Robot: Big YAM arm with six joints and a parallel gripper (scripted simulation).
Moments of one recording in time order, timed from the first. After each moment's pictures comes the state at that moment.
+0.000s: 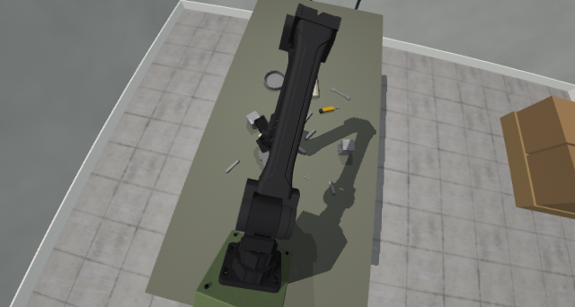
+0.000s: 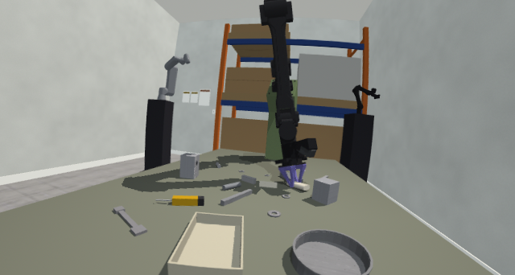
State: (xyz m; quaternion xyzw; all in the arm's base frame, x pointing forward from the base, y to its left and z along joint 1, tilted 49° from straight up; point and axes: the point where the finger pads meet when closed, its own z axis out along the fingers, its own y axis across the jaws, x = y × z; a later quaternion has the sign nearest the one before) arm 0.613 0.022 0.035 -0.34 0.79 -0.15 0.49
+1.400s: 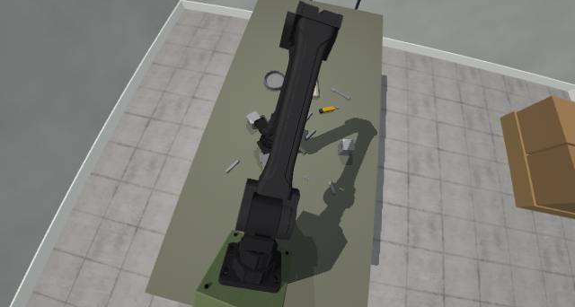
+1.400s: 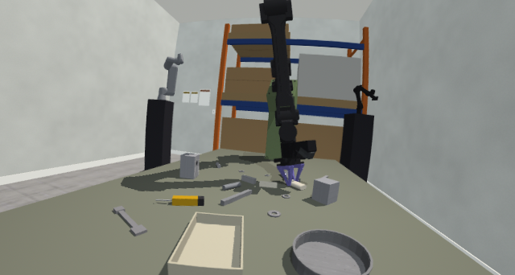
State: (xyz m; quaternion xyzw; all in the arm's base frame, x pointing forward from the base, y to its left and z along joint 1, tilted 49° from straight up) arm 0.603 0.012 0.026 -0.34 0.81 -0.16 0.44
